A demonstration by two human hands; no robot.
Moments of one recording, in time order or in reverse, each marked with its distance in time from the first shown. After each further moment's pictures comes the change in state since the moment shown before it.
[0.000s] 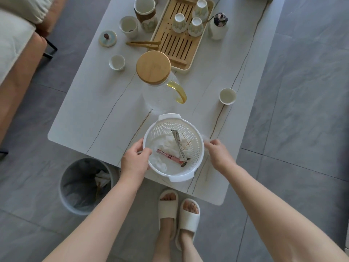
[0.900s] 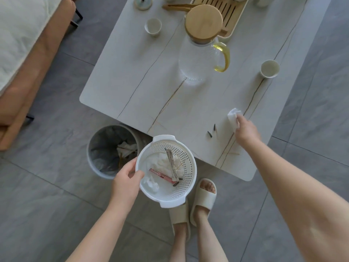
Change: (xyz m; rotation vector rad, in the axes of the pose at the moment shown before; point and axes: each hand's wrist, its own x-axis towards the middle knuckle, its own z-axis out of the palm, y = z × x) left_hand -0.060 -0.135 -0.117 0.038 0.105 -0.126; right_hand 0.000 -0.024 0.036 -0.081 0.147 0.184
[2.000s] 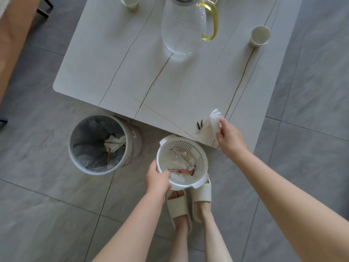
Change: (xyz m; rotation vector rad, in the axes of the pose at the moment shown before) left_hand 0.012 -0.069 0.097 -0.078 -0.086 -0.282; right_hand -0.080 0.020 0.064 0.255 0.011 -0.180
